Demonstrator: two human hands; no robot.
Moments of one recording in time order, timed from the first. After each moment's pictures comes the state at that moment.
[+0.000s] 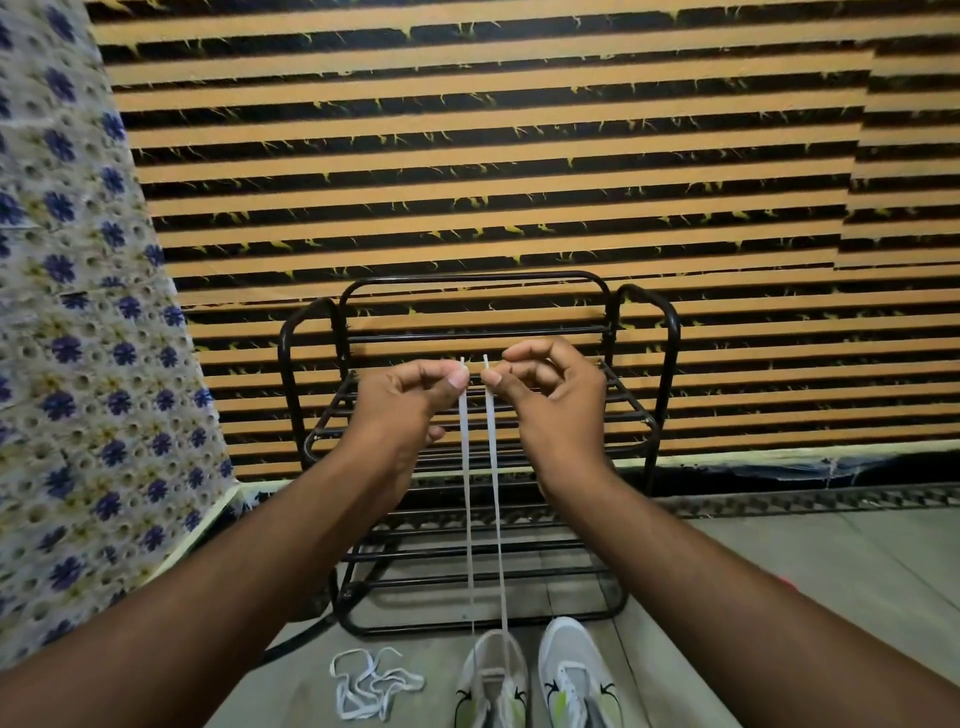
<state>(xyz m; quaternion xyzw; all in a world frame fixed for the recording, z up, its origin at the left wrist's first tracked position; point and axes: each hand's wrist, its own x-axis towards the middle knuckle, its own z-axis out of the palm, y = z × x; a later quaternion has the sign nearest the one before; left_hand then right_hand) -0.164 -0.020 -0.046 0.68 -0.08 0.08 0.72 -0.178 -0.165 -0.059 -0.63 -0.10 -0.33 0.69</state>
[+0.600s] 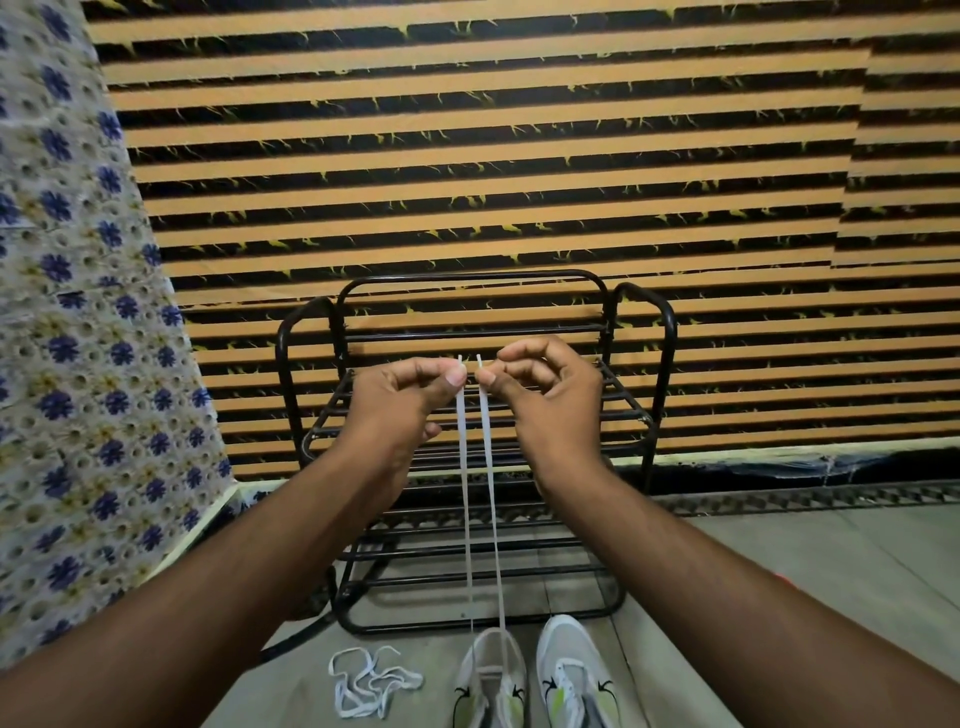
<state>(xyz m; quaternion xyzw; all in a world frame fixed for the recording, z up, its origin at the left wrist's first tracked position) -0.170 -0.021 -0.044 0.69 -0.08 0.09 0.72 -0.179 -0.166 -0.060 -0.63 -0.11 -0.33 0.69</state>
